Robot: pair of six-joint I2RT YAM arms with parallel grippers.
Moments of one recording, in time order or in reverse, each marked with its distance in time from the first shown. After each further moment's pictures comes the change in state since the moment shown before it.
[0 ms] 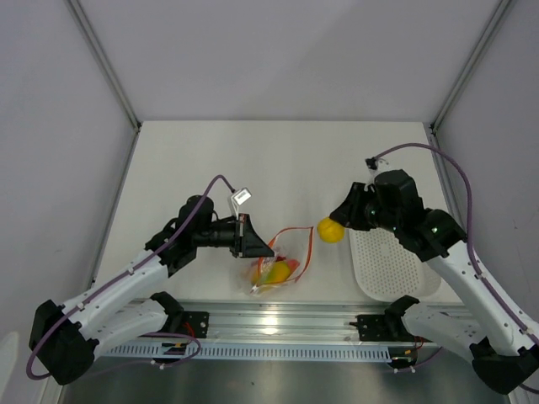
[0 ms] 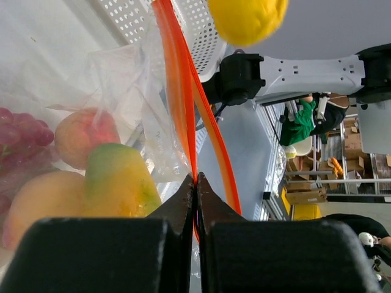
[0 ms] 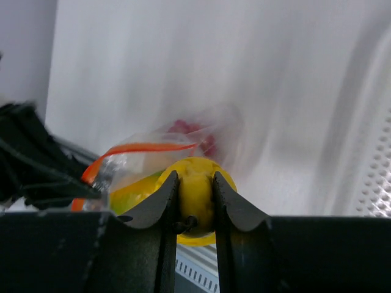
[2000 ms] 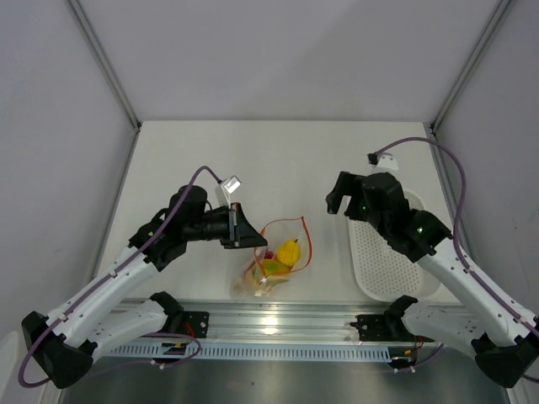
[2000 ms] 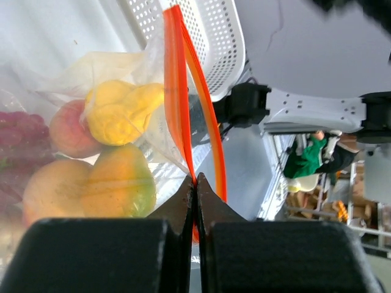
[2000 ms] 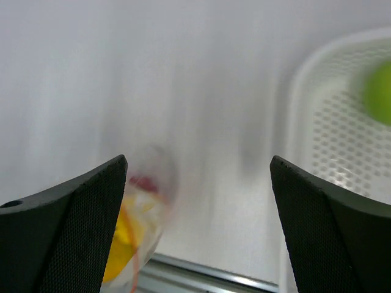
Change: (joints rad) left arm 0.004 -0.035 0.206 -0.311 -0.171 -0.050; right arm 0.188 0.022 -0.066 0.194 0.390 -0.045
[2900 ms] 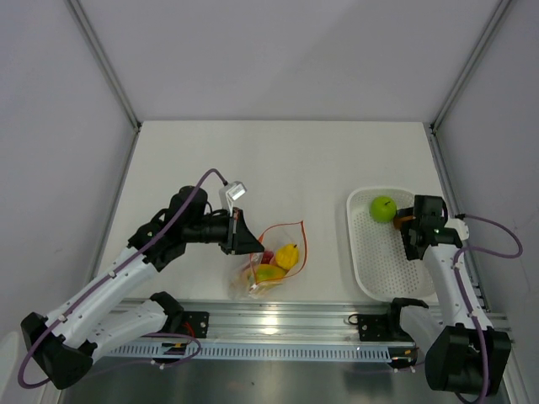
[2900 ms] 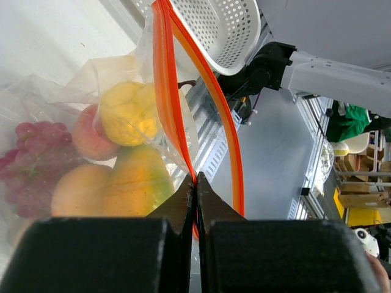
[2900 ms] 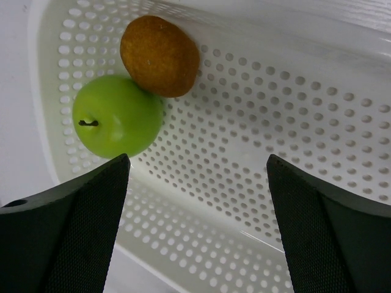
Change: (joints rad) left arm 0.001 0.000 0.010 -0.069 0.065 0.270; right arm -0.837 -0.017 -0.399 -0.055 -0.035 0.643
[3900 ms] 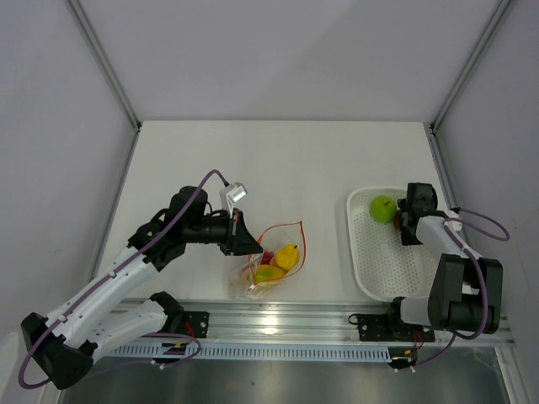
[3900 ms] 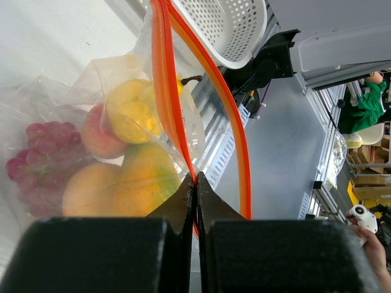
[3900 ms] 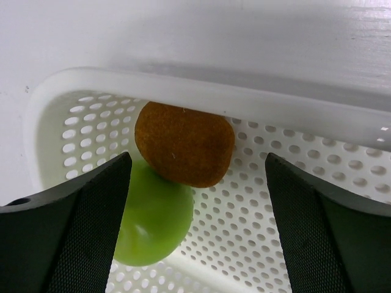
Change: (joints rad) left arm 0.006 0.001 0.000 -0.021 0.009 0.070; right arm -0.027 0.372 0.019 0.313 0.097 0.132
